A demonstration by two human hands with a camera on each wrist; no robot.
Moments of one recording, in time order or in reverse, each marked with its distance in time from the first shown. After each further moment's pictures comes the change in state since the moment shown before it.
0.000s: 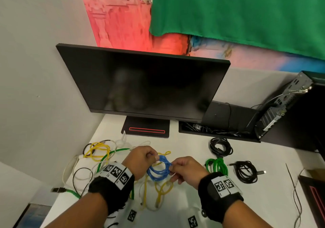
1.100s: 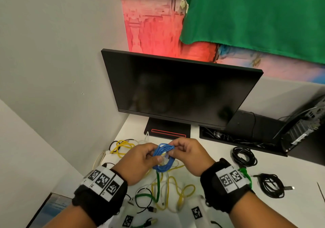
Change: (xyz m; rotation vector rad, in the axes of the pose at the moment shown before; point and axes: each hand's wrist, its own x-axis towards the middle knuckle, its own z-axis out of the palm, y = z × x) left_hand -0.067 -0.001 -0.078 -0.114 0.049 0.151; right_hand 0.000 -0.089 0.060 -0.189 0.002 -0.453
